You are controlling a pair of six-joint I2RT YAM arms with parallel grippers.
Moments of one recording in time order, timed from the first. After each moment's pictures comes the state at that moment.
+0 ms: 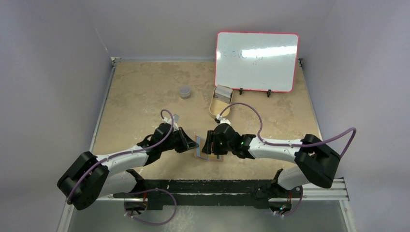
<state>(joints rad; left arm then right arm) -0.67 1.17 0.32 0.27 0.25 -1.10 0.99 1.42 0.65 -0.06 0.06 0.93</state>
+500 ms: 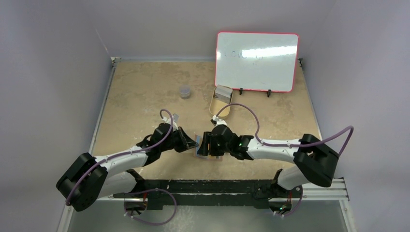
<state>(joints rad) -0.67 1.15 0.32 0.26 0.23 -1.10 1.02 1.43 0.66 -0.02 0.04 0.94</state>
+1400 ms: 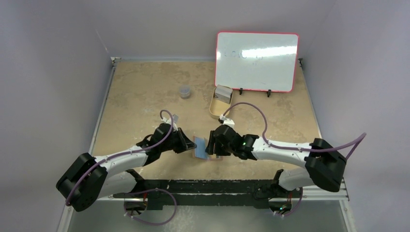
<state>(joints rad) -0.68 1.15 0.32 0.20 0.21 -1.06 1.03 1.37 0.70 -0.22 0.17 0.98</state>
